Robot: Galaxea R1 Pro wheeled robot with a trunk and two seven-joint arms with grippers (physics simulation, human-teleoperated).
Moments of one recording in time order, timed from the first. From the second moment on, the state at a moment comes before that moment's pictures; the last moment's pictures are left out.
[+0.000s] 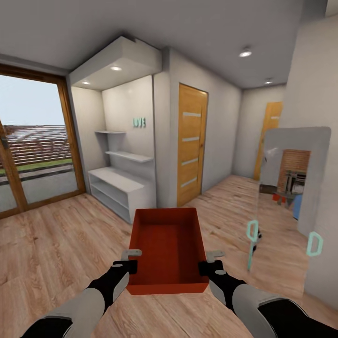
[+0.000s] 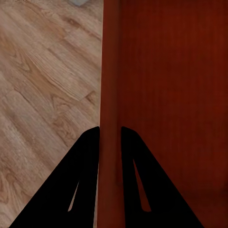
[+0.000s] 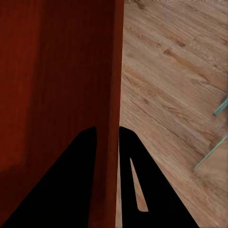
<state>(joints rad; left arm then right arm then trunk) -0.74 -0.11 -0.03 -0.23 0.04 0.13 0.19 -0.83 0.11 0.17 0.03 -0.06 -0.14 -0.13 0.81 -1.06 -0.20</state>
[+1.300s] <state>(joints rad) -0.74 -0.11 -0.03 -0.23 0.04 0.13 0.19 -0.83 0.11 0.17 0.03 -0.06 -0.14 -0.13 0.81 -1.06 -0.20</state>
